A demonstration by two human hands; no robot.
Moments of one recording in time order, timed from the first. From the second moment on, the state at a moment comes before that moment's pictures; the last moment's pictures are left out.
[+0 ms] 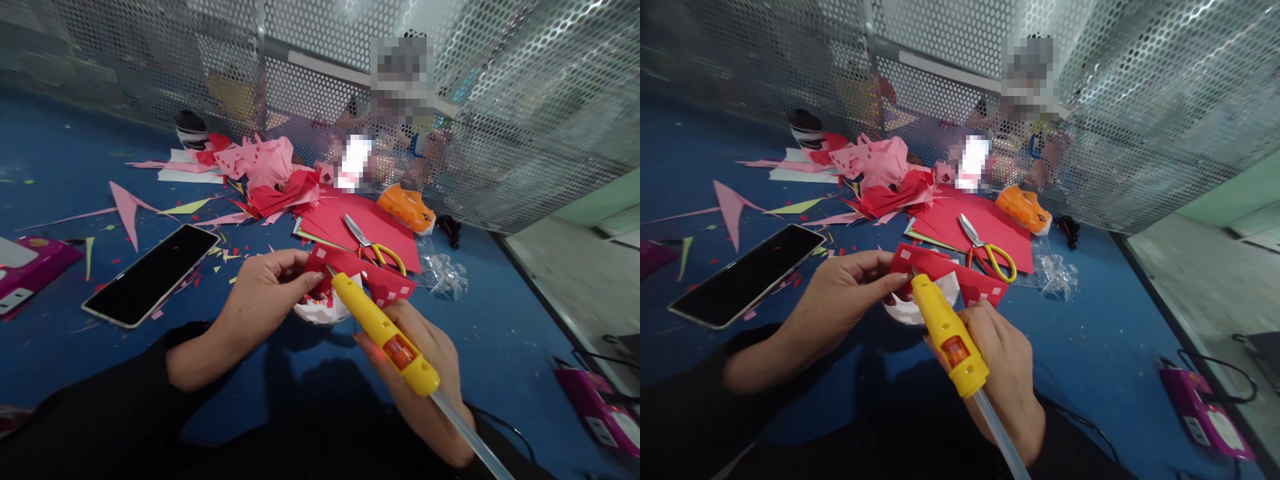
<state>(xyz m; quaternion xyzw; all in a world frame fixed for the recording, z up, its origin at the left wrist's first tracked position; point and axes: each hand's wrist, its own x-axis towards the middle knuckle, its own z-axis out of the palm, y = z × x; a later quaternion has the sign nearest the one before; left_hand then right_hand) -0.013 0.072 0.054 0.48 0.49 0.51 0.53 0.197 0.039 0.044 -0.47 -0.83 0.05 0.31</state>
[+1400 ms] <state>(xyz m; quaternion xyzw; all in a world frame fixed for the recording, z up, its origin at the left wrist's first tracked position) -0.014 0.071 0.052 0.50 0.53 0.50 0.47 0.197 0.038 0.048 -0.47 -0.83 0.03 0.31</state>
